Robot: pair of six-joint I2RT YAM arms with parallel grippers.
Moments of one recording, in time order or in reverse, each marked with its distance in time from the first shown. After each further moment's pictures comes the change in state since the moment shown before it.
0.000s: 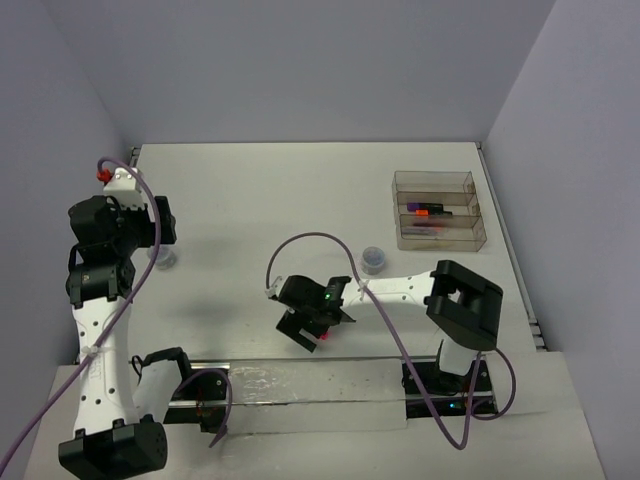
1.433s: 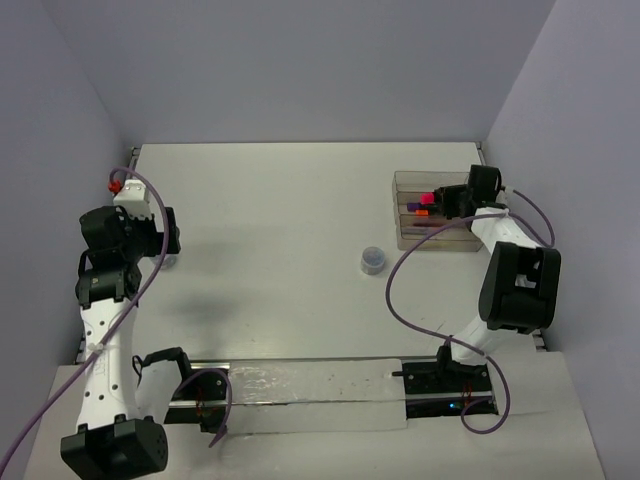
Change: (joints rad) left arm 0.001 -0.018 -0.115 0.046 -0.009 0.023; right arm -1.381 -0.081 0.049 0.350 -0.150 1.163
